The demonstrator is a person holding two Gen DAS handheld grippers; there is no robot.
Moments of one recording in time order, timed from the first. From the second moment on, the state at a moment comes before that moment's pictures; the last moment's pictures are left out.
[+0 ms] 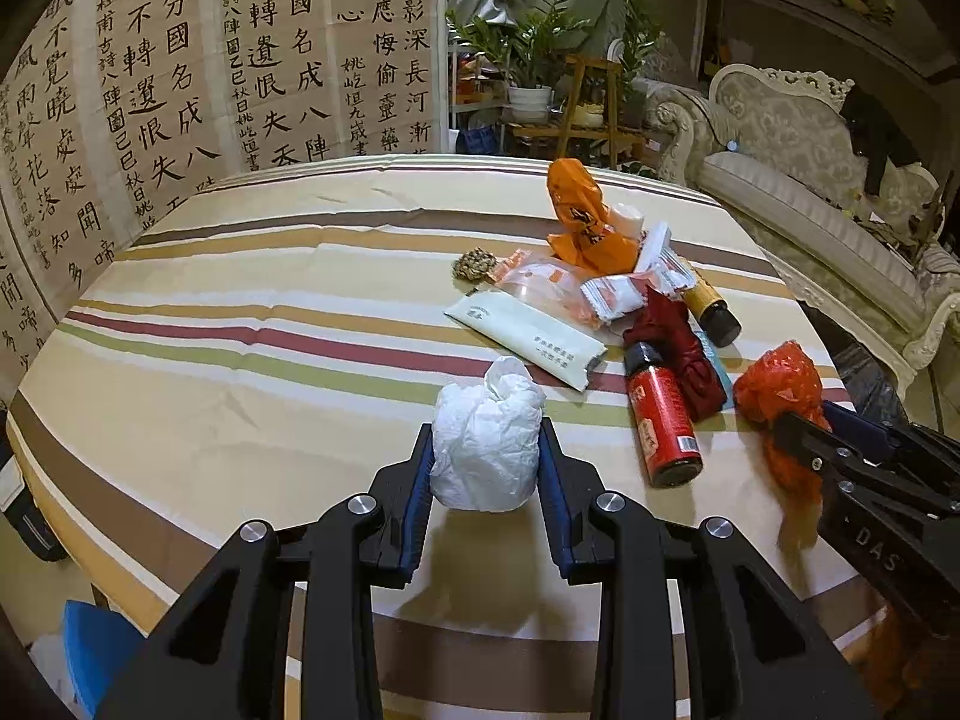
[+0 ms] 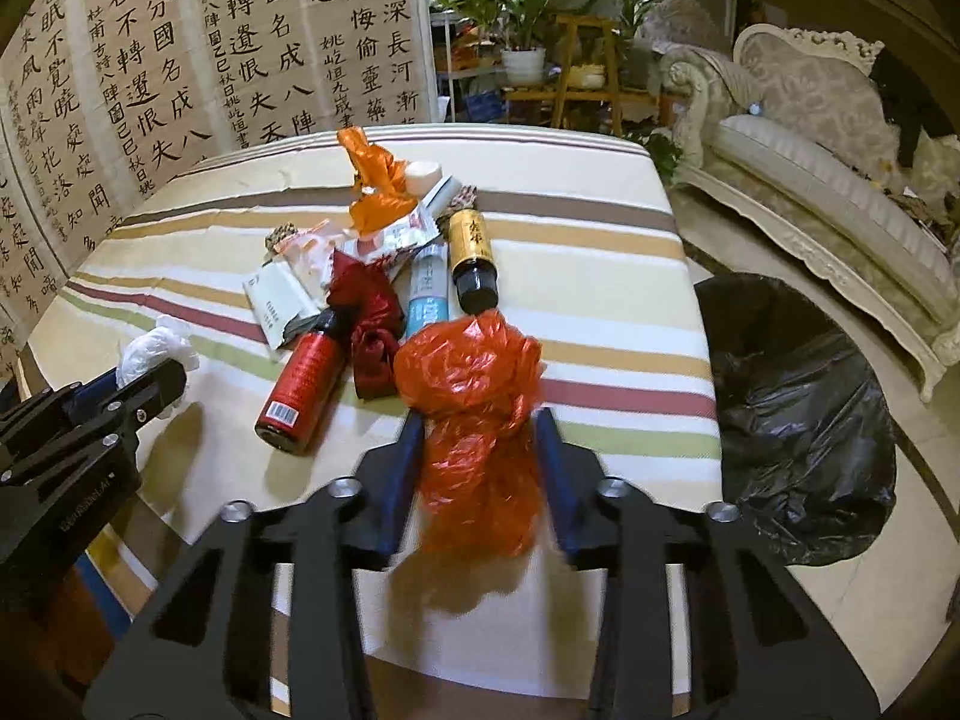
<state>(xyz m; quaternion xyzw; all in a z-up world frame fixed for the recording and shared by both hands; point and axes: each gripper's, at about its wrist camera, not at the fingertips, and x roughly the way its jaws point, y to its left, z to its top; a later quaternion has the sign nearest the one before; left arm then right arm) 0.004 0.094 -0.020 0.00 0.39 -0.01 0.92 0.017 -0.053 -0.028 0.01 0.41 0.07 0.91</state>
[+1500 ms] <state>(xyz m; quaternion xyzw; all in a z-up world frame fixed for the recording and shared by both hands) 0.073 -0.155 -0.024 0.10 0.37 -0.16 0.91 0.043 -0.269 -0.040 0.09 0.36 -0.12 0.92</state>
